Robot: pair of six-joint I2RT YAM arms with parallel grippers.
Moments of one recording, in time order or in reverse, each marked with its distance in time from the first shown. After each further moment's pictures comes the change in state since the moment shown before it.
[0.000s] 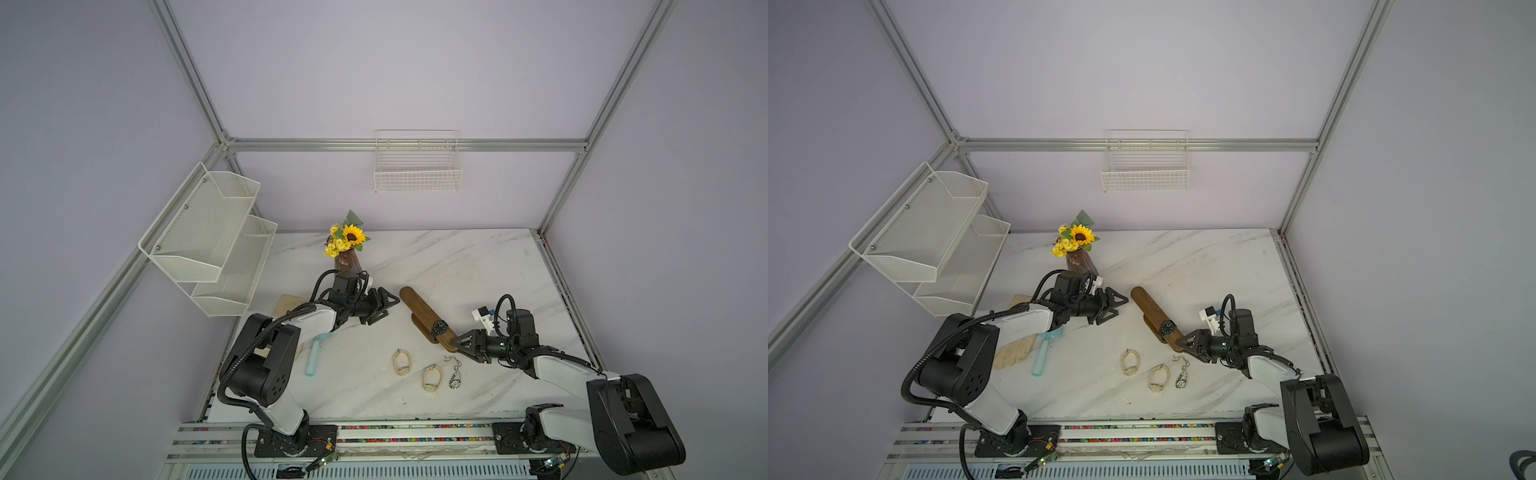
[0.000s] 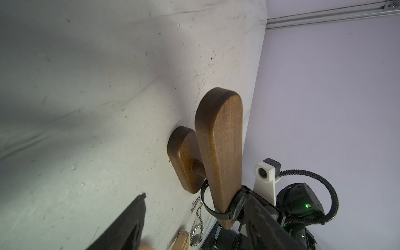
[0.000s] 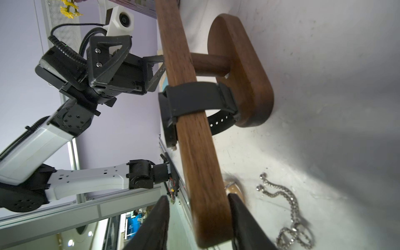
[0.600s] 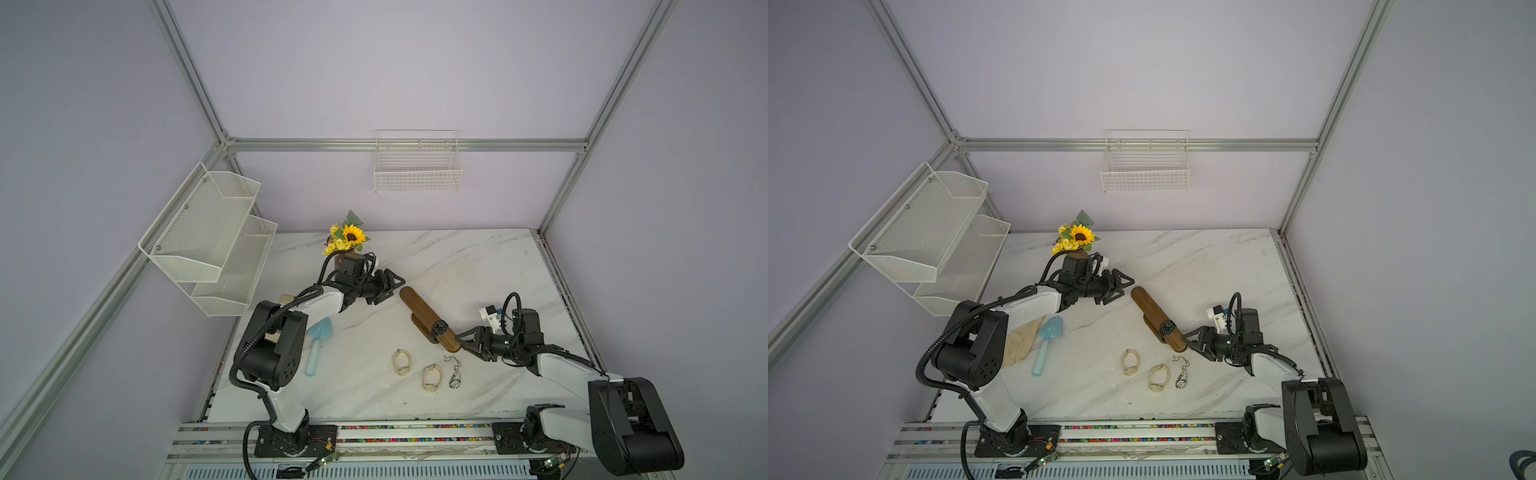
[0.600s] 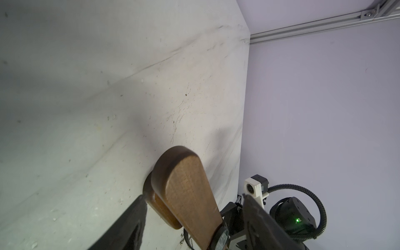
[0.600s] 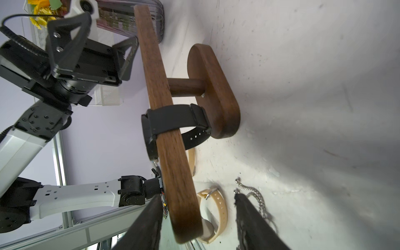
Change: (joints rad) left arm -0.006 0.120 0.270 -0.067 -0.048 0.061; right arm -0.065 -0.045 0.019 -0.106 0.069 -0.061
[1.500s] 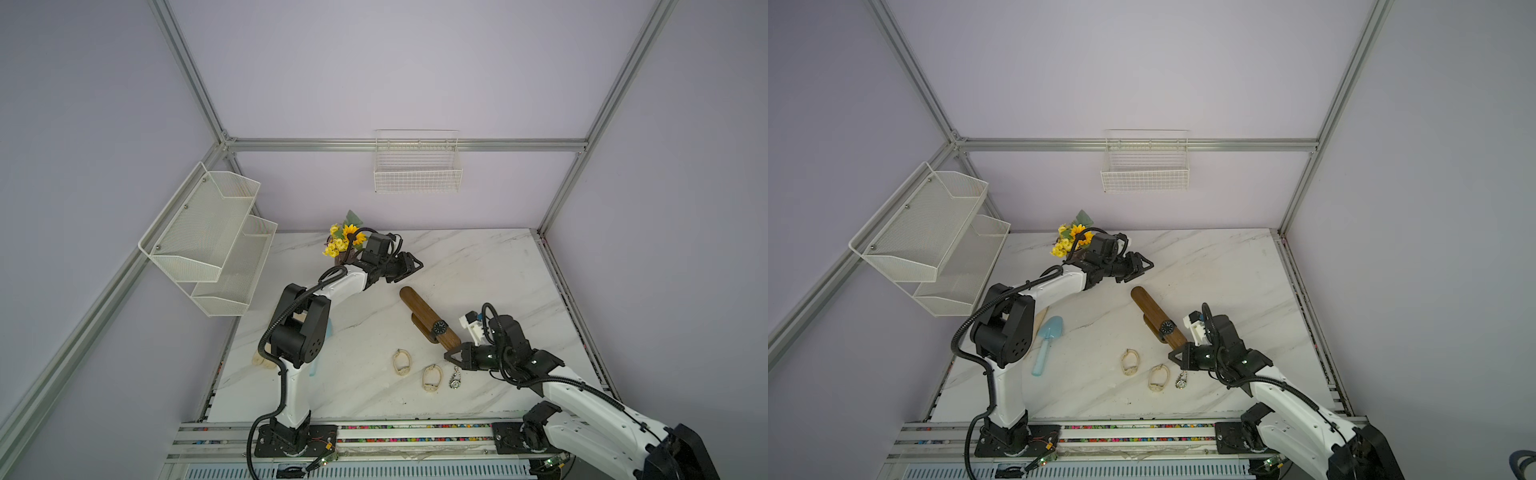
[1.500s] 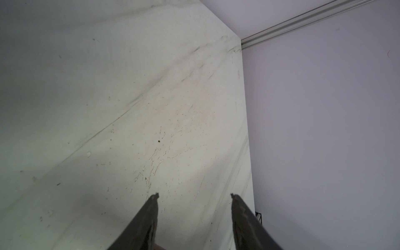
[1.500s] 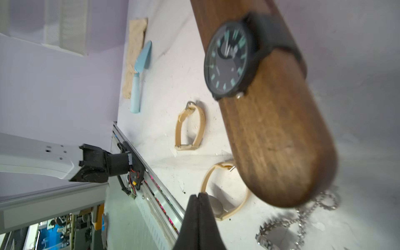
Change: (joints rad) left arm -0.098 0.249 0.400 -0.124 -0.107 0.116; right arm 0.496 -0.237 0.074 -0.253 0.429 0.046
